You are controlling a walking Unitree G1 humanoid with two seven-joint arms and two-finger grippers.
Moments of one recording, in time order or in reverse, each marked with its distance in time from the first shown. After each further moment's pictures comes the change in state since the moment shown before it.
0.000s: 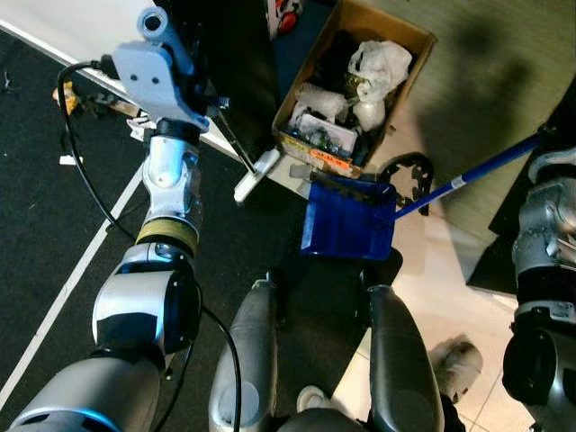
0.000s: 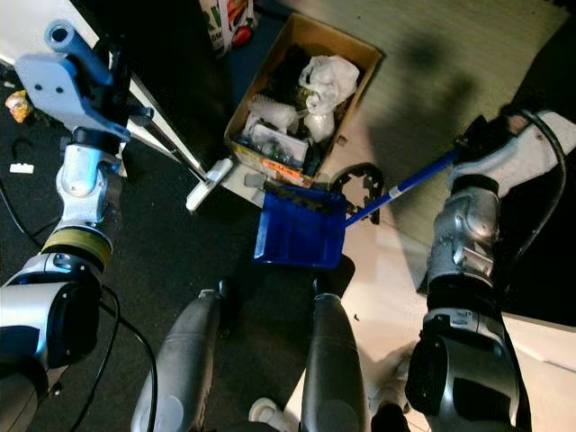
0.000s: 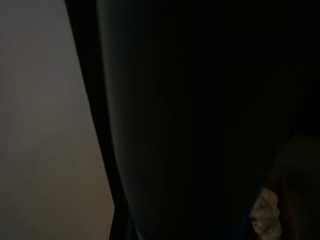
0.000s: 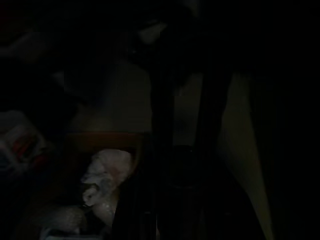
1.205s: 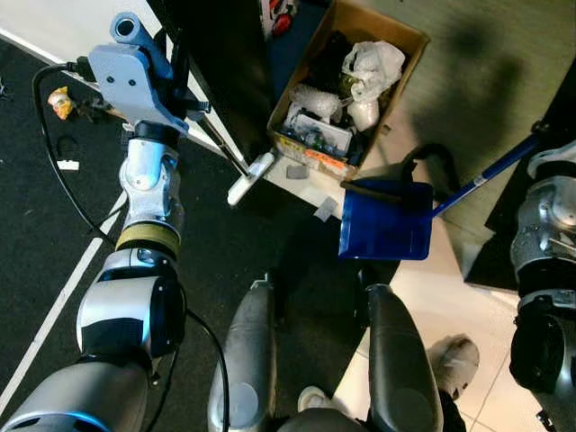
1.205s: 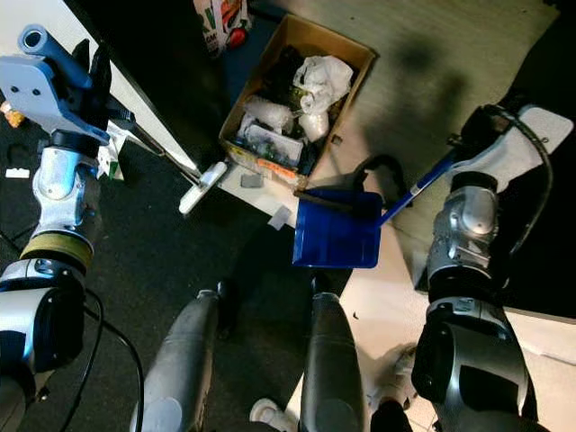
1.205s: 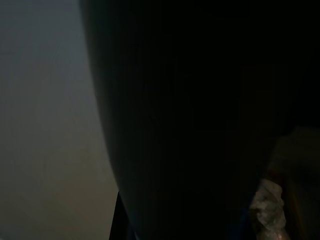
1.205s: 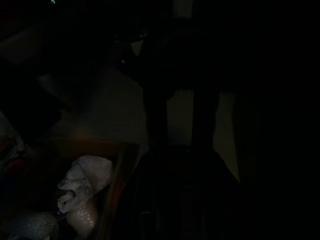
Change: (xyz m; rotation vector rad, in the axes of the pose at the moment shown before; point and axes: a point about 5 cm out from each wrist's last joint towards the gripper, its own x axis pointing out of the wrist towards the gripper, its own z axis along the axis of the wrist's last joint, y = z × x) left arm -0.006 0.013 -0.003 0.024 0.053 0.004; right arm -0.006 -0.004 -0.018 -0.073 -0.008 -0.008
